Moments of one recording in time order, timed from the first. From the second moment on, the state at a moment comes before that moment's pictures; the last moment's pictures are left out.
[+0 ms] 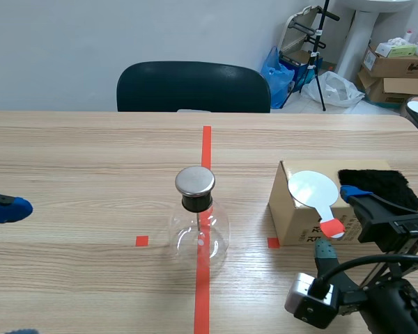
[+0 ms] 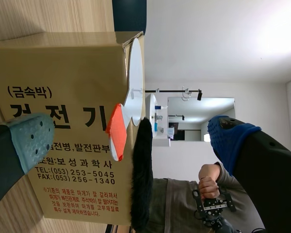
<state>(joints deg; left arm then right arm) 55.0 -44.1 -12.9 109.2 -0.8 -45.1 -47.4 -25.7 3.9 8.8 73.7 -80.1 -38.3 29.2</state>
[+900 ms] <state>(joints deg) 54.4 -44.0 -12.9 109.2 -1.7 -45.1 -46.0 -47.9 4.8 8.8 93.0 -67.2 -34.2 34.6</state>
